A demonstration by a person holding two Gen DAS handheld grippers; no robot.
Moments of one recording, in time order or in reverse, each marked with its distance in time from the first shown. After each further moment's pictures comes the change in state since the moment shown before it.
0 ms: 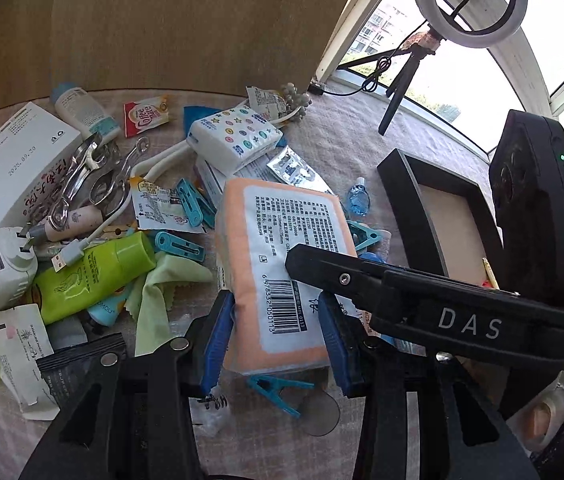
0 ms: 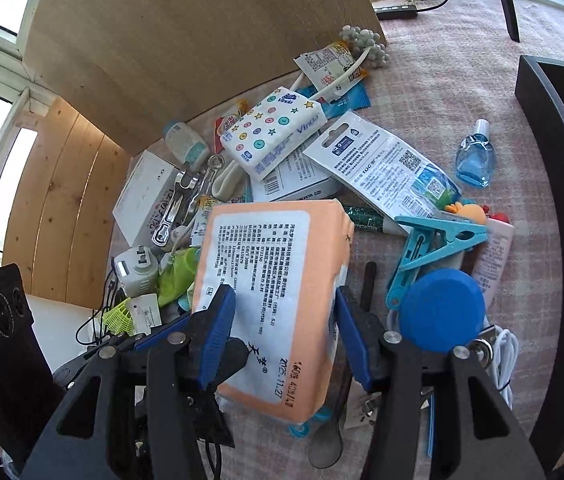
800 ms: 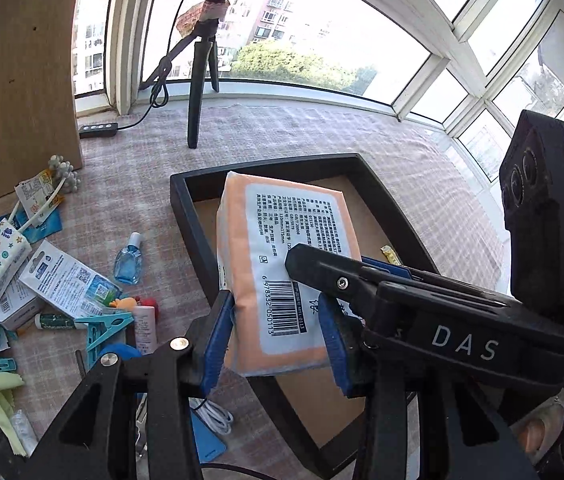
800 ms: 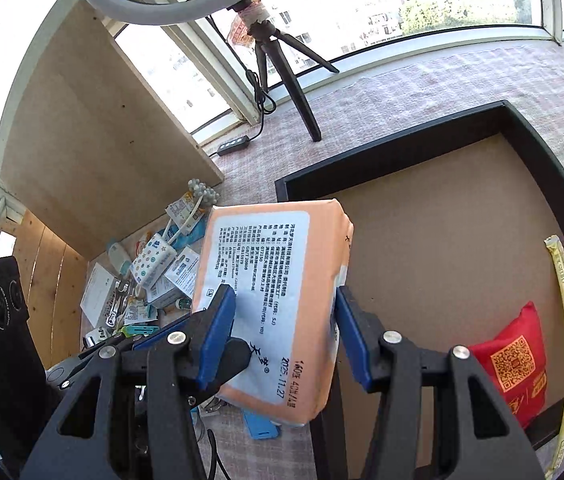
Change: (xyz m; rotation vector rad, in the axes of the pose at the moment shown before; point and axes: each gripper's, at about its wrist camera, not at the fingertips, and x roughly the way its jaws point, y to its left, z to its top) left arm 0.046 -0.221 0.034 0.320 0.040 -0.183; right arm -0.172 -0.133 0.000 0.171 -0.288 -0.180
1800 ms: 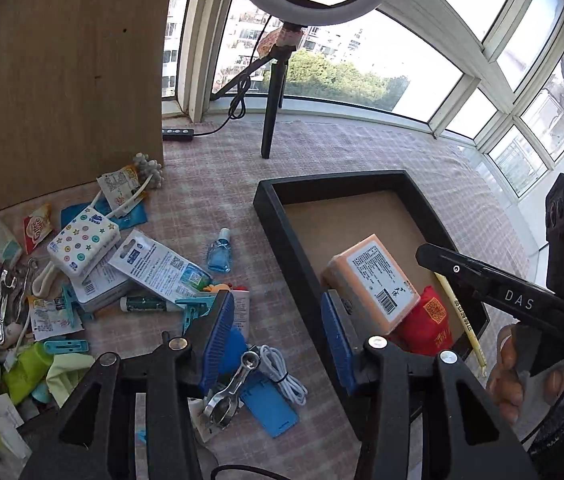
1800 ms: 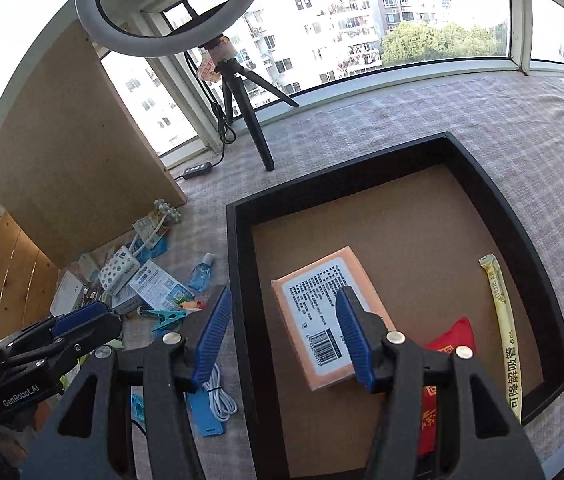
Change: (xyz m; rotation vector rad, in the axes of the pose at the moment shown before) left arm -0.065 0.070 -0.028 -0.074 -0.058 0.143; right arm -0.032 -0.011 -0.005 -0.072 -0.082 -0.104
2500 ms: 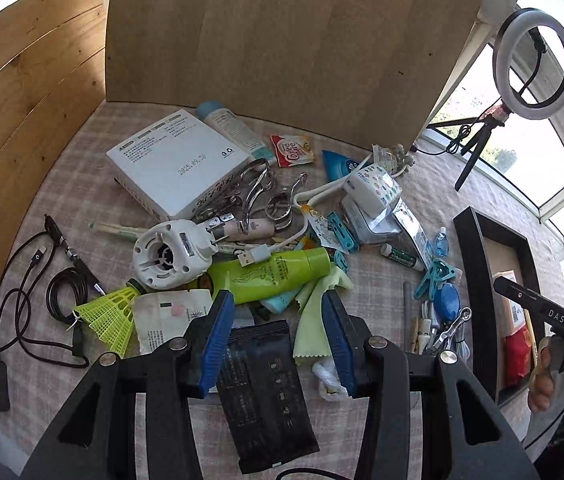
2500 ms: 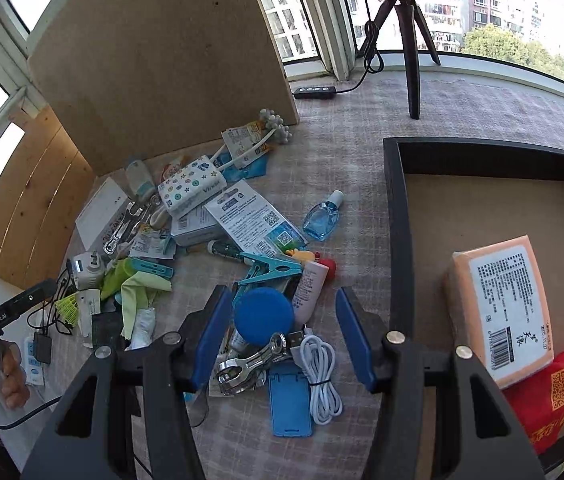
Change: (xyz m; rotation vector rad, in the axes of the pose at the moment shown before) left arm -0.092 0.201 -0.103 -0.375 -0.041 0.274; right arm 0.075 0.120 -0.038 -0.271 0.188 0.130
